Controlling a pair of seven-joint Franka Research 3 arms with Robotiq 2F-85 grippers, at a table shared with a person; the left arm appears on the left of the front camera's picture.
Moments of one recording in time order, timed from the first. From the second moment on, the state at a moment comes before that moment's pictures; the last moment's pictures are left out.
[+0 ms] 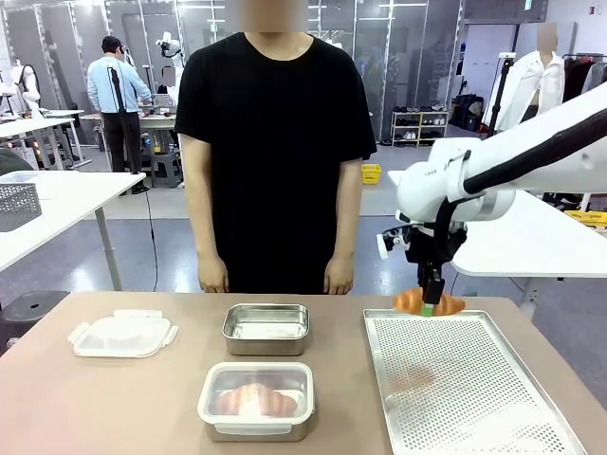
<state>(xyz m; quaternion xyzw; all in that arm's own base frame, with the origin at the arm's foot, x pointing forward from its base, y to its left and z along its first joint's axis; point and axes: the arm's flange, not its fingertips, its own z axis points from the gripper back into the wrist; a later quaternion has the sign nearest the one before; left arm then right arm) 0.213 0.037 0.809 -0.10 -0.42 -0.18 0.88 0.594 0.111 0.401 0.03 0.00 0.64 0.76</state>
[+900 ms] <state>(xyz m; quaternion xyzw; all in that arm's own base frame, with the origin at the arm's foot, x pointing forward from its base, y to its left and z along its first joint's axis) 0.213 0.037 0.809 -0.10 -0.42 -0.18 0.88 0.553 0.336 0.436 0.01 -0.03 0.68 0.73</state>
